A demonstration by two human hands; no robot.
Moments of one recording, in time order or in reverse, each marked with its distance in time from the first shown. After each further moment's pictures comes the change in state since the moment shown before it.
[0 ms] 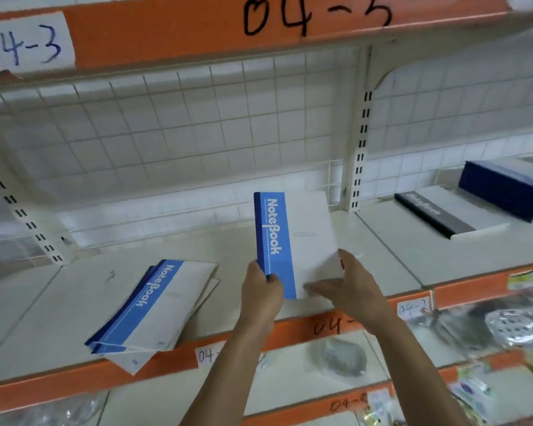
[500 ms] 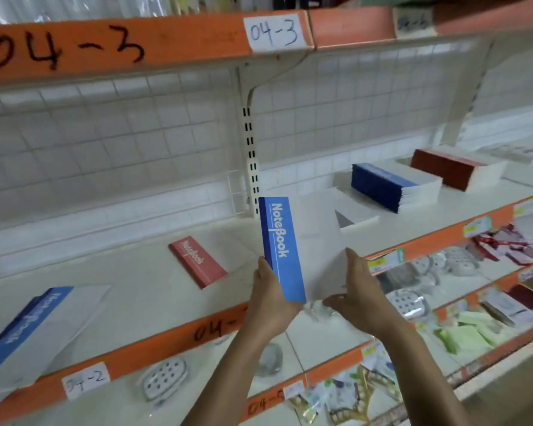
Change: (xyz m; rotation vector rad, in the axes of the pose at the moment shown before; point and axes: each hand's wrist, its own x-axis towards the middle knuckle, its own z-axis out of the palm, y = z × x) left_hand -0.057 0.033 0.179 0.268 -0.333 0.325; right_hand -0.054 0.097 -0.177 -0.261 0.131 -0.038
